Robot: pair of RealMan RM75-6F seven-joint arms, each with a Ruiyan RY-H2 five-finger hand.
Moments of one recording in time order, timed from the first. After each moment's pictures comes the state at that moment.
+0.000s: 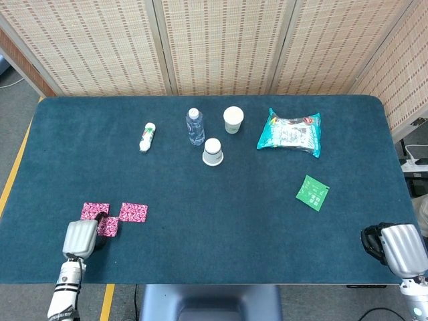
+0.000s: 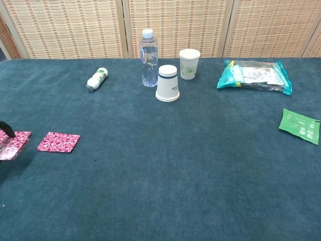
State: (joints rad) left arm -0.33 -1.48 0.02 -1.63 1.05 1.38 0.54; right arm 0.04 -1.12 0.01 -1.54 -1.68 1.61 0.06
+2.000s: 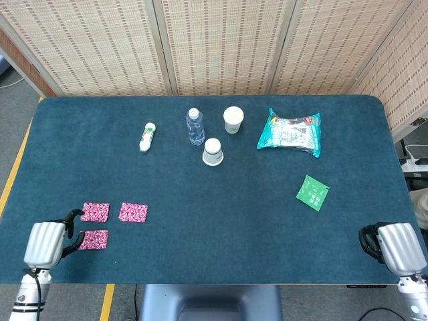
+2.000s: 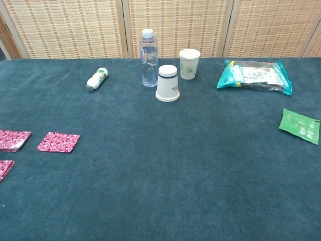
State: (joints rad) left arm -0.19 -1.27 0.01 -1.63 1.48 1.55 0.23; right arm 0.06 -1.12 0.01 -1.55 -1.67 1.58 0.04
